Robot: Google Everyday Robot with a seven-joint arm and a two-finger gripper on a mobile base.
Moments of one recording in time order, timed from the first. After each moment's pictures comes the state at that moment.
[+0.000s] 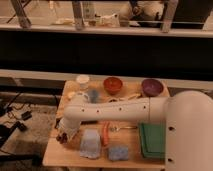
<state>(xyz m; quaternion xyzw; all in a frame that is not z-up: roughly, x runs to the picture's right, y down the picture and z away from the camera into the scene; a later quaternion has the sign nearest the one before) -0.212 0.228 0.734 -0.21 -0.36 -0.42 0.81</state>
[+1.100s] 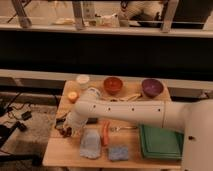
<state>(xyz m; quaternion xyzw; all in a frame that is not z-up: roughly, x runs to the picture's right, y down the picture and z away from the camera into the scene) -0.183 0.195 0.722 -0.18 -0.37 -0.36 0.83</state>
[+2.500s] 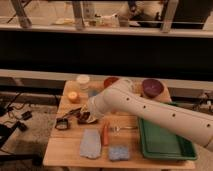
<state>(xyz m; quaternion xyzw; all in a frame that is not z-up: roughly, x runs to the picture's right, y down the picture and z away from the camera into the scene) -0.094 0.113 0.674 -0.11 -0.36 -0.27 0.89</state>
